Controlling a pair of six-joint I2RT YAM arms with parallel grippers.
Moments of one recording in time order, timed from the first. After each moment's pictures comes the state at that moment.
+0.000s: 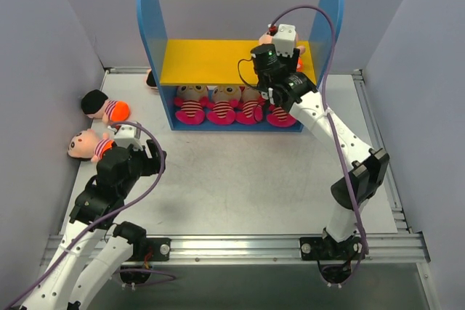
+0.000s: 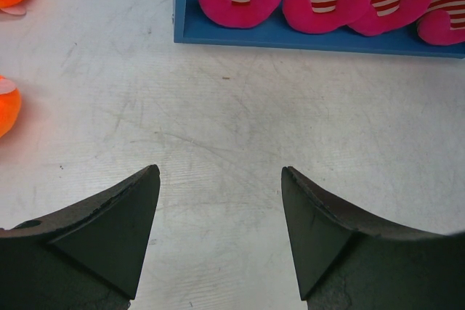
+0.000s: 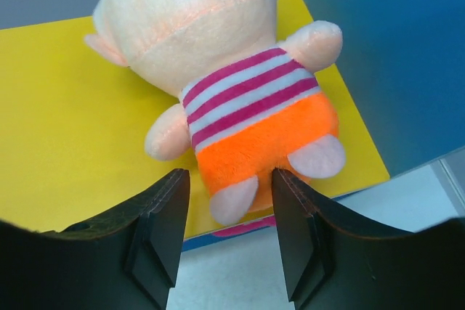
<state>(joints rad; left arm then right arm) -0.40 0.55 0.74 -0.59 -0.19 -0.33 0.62 1.79 1.87 -0.60 0.91 0.34</state>
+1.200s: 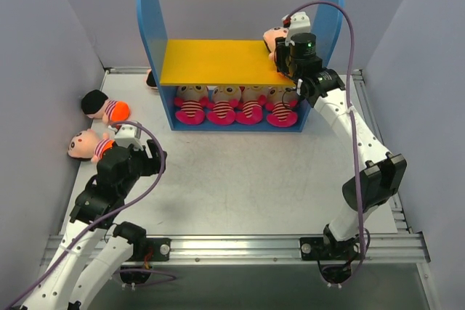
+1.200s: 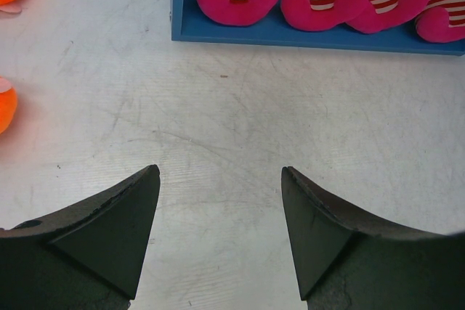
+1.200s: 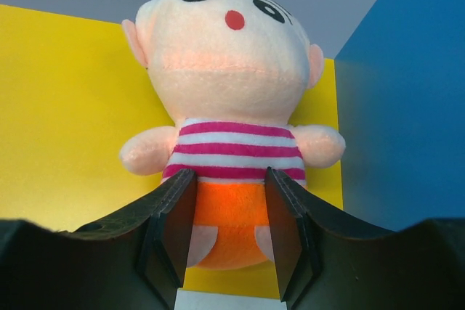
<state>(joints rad) -0.39 0.56 0.74 -0.59 -0.18 -0.33 0.40 1.69 1.76 -0.39 0.34 -0.03</state>
